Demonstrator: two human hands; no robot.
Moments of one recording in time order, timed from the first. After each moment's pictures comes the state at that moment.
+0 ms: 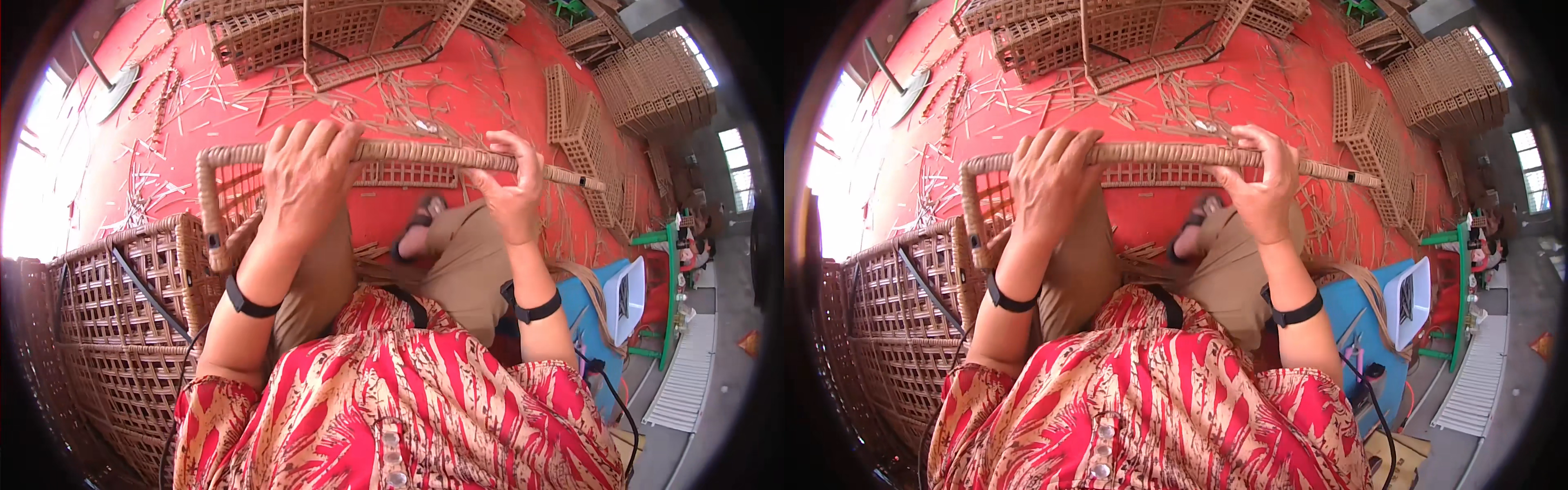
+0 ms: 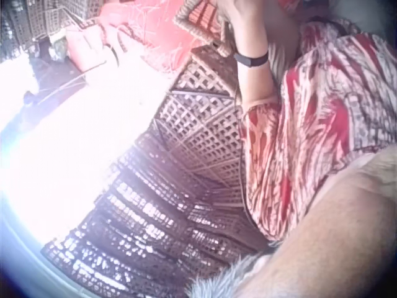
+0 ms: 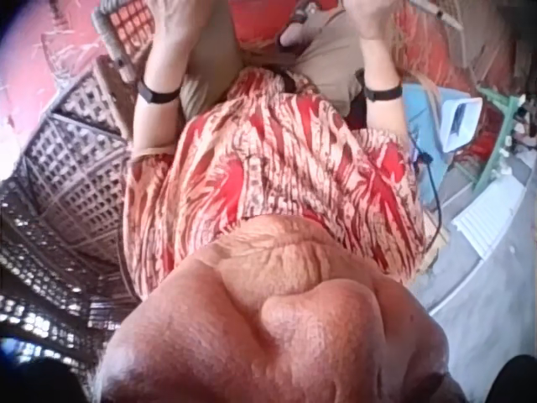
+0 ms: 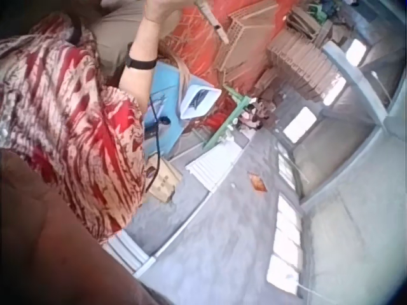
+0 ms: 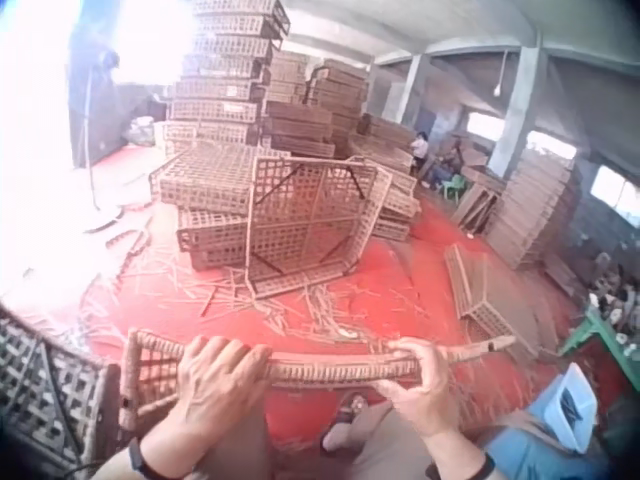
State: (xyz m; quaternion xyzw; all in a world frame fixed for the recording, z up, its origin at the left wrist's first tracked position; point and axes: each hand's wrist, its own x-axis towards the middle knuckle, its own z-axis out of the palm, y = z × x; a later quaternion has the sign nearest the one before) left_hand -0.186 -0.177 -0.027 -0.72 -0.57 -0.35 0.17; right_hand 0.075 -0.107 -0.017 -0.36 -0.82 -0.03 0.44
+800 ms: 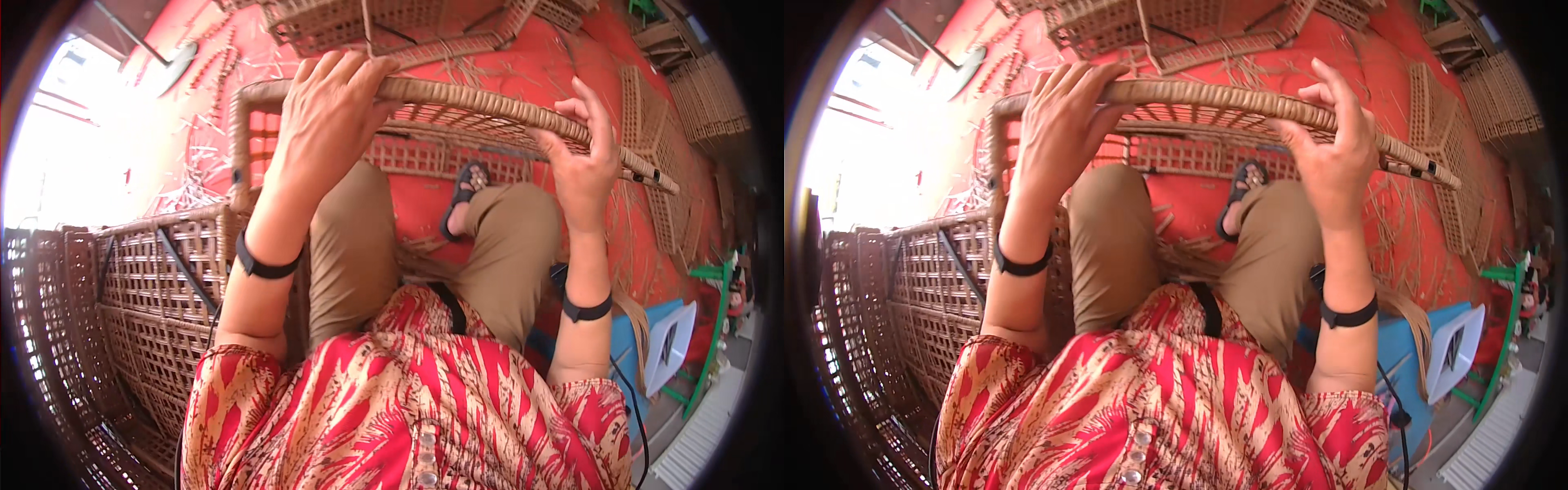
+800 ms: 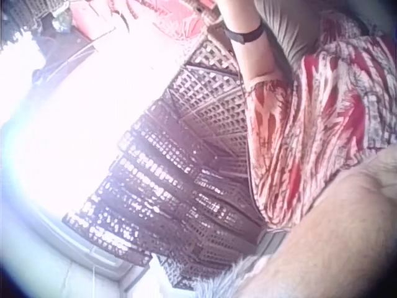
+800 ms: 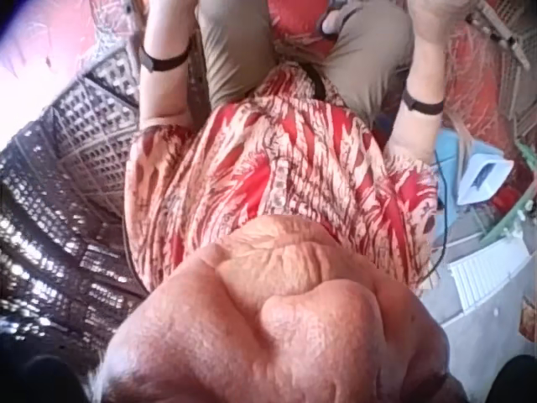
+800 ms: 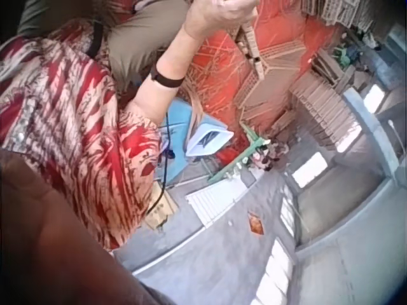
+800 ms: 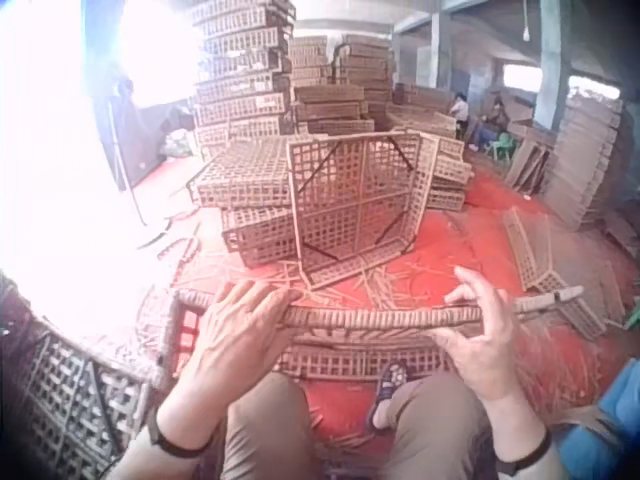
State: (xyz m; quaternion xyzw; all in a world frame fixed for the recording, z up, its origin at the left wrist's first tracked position) left_hand -0.231 -0.127 0.002 -0.75 -0.54 -0.32 0.20; right_hand 0.049 -0.053 -0.001 -0.35 -0.79 0.04 0.51
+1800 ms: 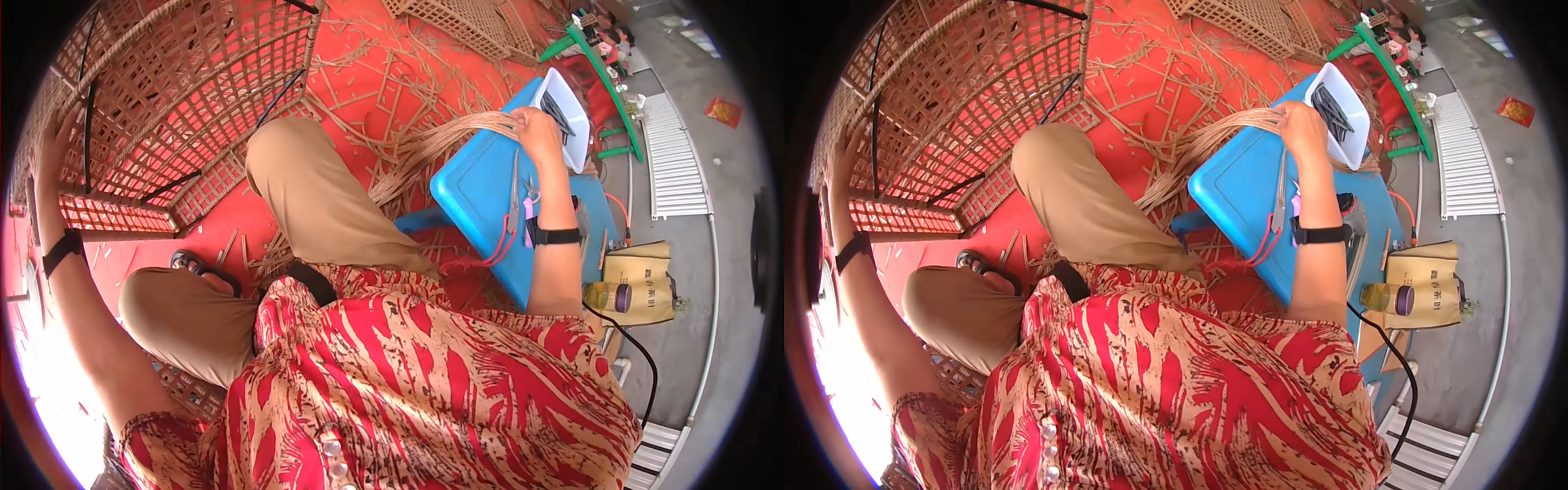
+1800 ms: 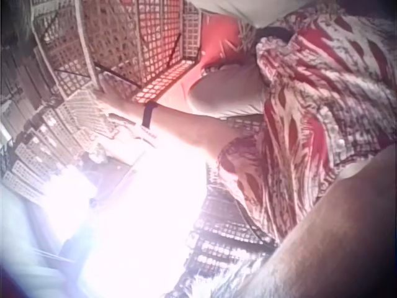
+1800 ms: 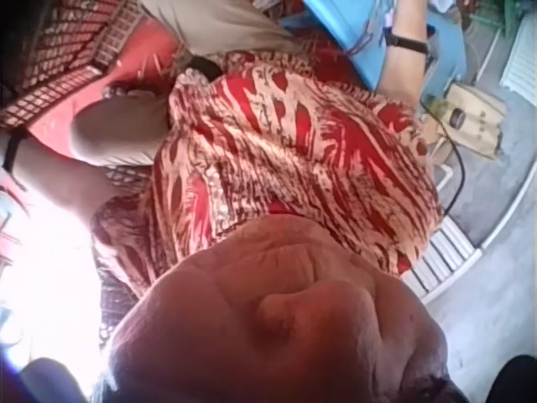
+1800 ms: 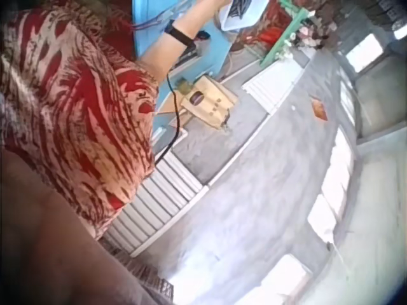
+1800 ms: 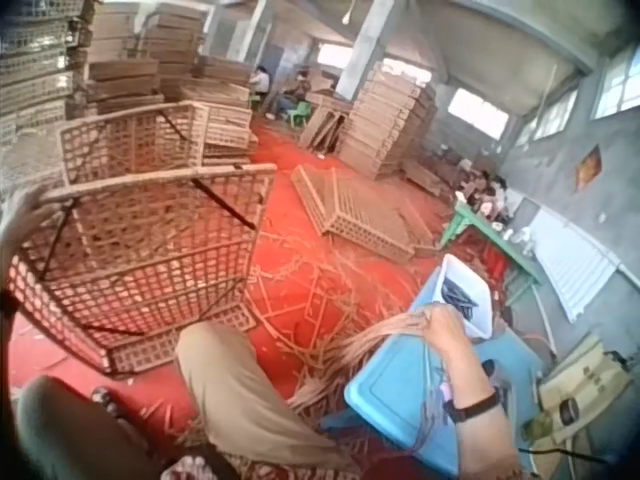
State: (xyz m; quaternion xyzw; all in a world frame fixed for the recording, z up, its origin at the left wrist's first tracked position) left_hand -0.368 0.150 -0.057 -0.76 -0.57 -0.29 -0.05; right_hand 0.392 -0.202 -0.038 -0.83 -0.54 -0.12 0.07
